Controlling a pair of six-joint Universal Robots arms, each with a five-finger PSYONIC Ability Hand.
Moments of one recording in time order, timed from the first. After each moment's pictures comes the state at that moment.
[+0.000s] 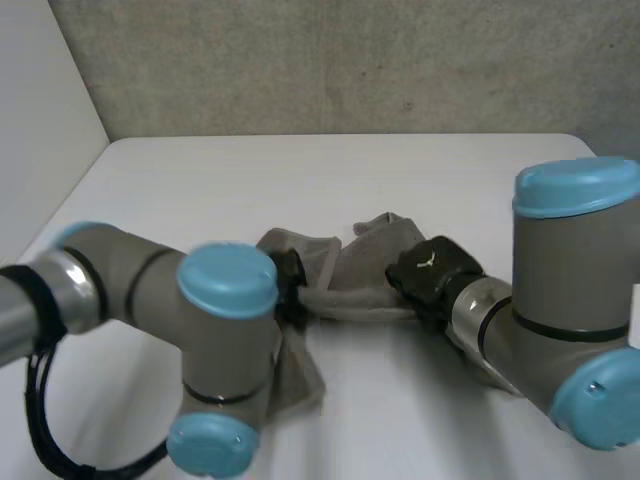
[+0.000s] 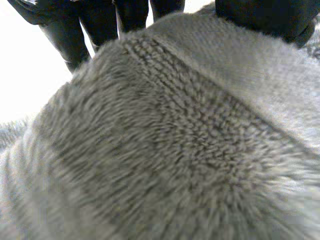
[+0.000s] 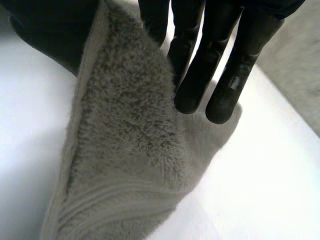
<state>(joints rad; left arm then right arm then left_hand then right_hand) 3.93 -2.22 -1.35 3.21 -1.94 2.82 2.13 -1.15 1.44 0.24 1.53 2.57 1.16 1.20 1.20 1.20 1.01 0.97 1.18 1.19 1.19 1.00</state>
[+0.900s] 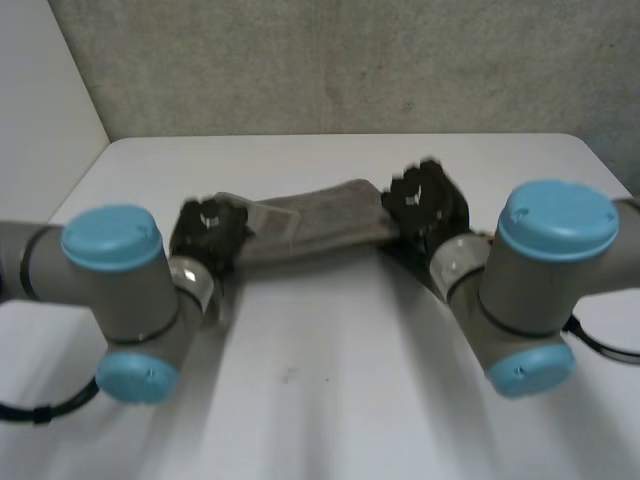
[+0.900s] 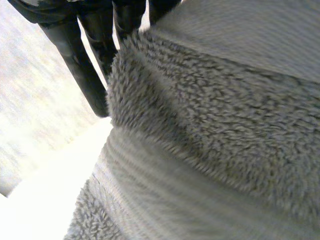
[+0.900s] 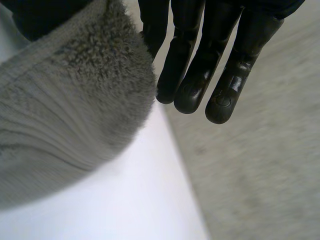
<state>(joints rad) 4.22 -2.14 -1.51 3.46 -1.68 3.48 2.12 -1.06 1.44 -0.31 1.57 2.30 0.73 0.74 0.74 0.74 0.56 0.97 1.18 1.19 1.19 1.01</state>
